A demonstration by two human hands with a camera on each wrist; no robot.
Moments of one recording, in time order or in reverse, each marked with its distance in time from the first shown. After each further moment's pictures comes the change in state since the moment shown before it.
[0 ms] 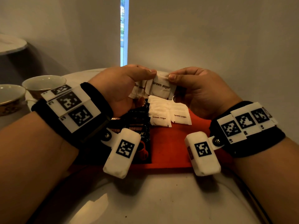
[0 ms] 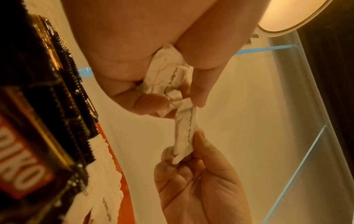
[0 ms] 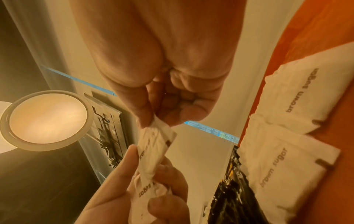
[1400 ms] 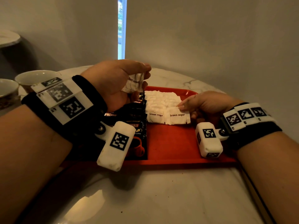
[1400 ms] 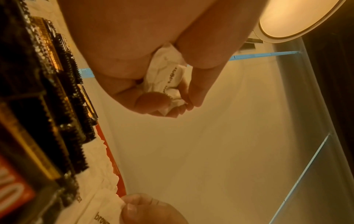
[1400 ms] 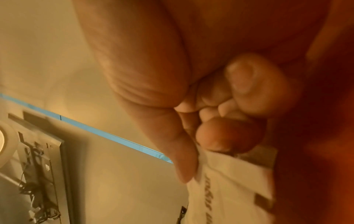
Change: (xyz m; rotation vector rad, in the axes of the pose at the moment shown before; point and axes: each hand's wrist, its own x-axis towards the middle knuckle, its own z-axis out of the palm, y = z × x) left_hand -0.006 0.005 -0.001 -0.052 0.023 -0.056; right_hand 0.007 0.024 -0.060 -0.331 -0.086 0.614
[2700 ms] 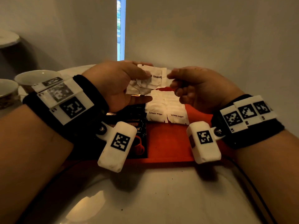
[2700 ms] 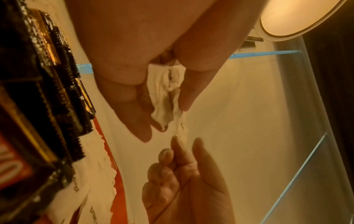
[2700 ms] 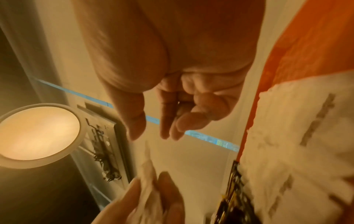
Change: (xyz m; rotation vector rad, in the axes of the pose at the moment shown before) left_hand 0.006 -0.004 0.000 -0.026 -0.104 -0.032; right_hand -0.014 -0.028 0.028 0.259 0.054 -0.441
